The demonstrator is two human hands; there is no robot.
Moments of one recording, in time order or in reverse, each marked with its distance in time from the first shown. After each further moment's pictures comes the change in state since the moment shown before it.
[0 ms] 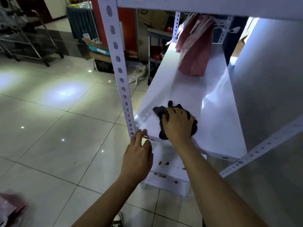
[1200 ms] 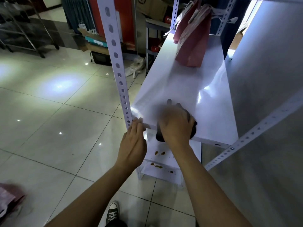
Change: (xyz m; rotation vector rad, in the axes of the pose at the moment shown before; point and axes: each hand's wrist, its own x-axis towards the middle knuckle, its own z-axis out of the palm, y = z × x) left_hand -0.007 0.003 0.000 -0.128 0.029 -0.008; right_hand -0.057 0.011 -0.006 0.108 0.124 -0.008
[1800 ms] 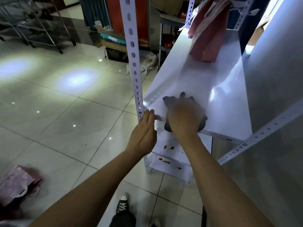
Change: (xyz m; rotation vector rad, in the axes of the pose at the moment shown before) left_hand -0.003 0.000 -0.005 -0.057 -0.015 0.044; right_hand 0.005 -0.010 0.001 -0.079 -0.112 0.016
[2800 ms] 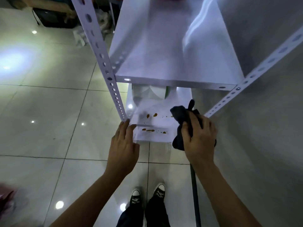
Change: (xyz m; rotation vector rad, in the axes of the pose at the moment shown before) left_hand -0.103 -0.065 0.085 -0.073 -0.197 -0.058; right_hand -0.181 0.077 0.051 0.068 0.262 0.199
